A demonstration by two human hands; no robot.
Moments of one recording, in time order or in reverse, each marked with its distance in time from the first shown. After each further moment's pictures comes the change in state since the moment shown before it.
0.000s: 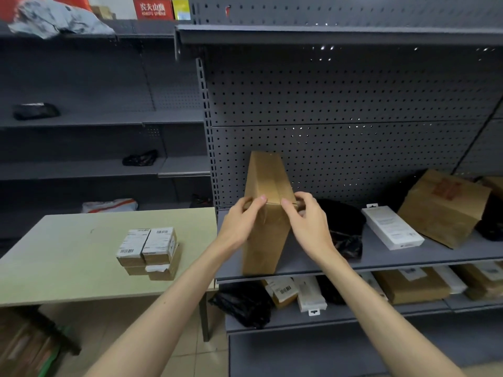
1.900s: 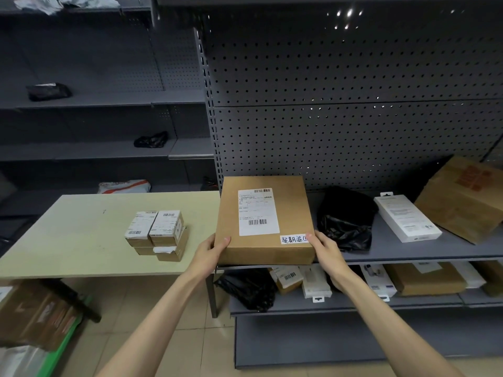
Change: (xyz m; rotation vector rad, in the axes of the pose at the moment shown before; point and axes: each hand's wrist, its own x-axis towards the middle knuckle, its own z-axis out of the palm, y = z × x) left_hand -0.020 -0.120 -0.035 -0.012 0.070 -0.194; right_hand 0.002 0.156 0.014 0.302 -0.326 0.394
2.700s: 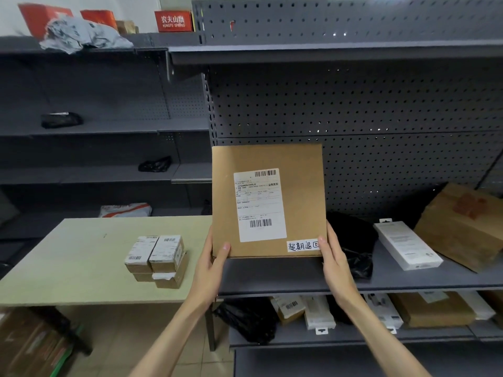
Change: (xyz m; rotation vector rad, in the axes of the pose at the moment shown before) left_hand -0.023 0.043 0.009 -0.136 0.117 0.366; right_hand -0.033 -0.059 -0.002 0.109 0.066 -0.383
